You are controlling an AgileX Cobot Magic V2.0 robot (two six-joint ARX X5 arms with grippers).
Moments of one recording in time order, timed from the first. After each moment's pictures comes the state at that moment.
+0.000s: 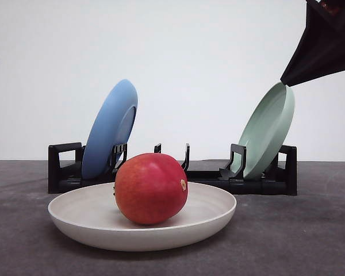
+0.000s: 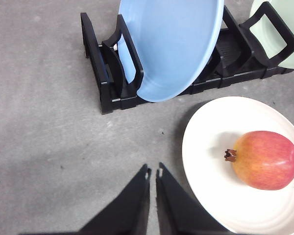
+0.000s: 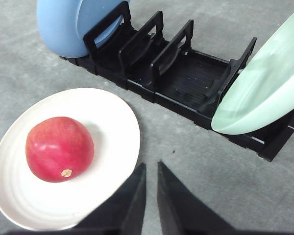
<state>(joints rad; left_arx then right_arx) -0.22 0.84 0.84 -0.69 0.21 -0.02 0.45 0.88 0.66 -0.35 -0.23 0.07</state>
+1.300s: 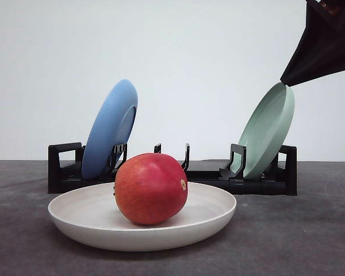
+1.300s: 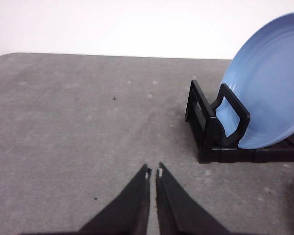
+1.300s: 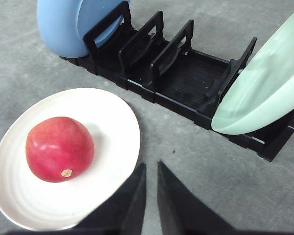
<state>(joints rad) 0.03 0.06 0.10 -0.19 0.10 -0.02 0.45 0.88 0.66 -0.35 -0.23 0.07</state>
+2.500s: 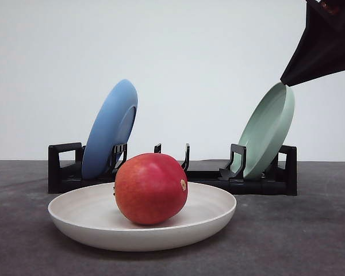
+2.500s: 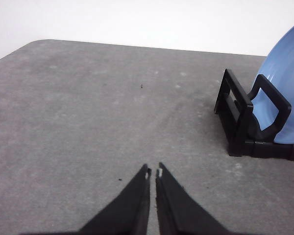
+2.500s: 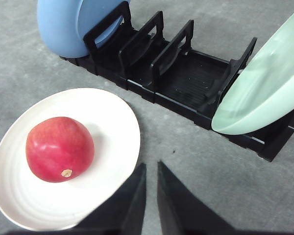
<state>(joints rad) 0.02 0.00 0.02 -0.19 -0.01 -0.06 0.45 0.88 0.66 -0.35 -0.23 0.07</state>
